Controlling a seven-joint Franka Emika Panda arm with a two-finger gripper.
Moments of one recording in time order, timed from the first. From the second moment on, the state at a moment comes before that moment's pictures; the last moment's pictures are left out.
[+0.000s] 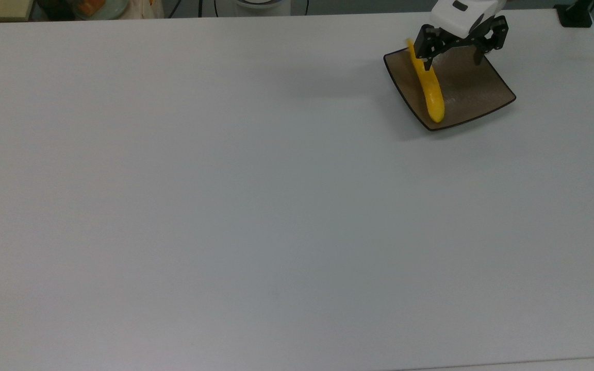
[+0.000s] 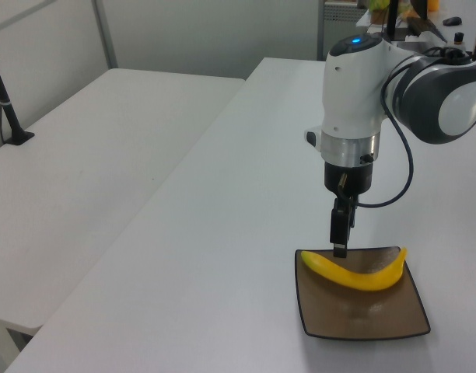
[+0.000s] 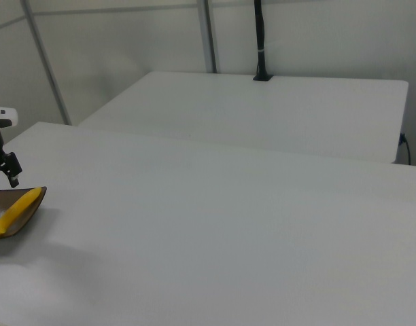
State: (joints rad) arm 0.40 0.25 0.35 -1.76 0.00 2.03 0.58
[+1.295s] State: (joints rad) arm 0.16 0.04 0.01 -1.70 0.02 1.76 0.10
